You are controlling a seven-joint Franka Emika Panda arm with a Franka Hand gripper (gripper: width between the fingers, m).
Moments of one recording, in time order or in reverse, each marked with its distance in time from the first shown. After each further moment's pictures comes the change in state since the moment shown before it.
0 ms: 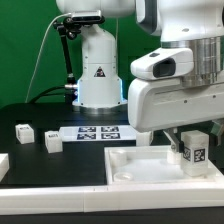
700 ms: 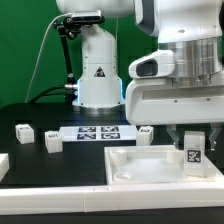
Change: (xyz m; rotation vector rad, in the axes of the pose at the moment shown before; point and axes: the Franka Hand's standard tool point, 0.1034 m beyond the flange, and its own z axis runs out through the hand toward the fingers) arm 0.000 0.003 0.001 0.014 0.005 0.671
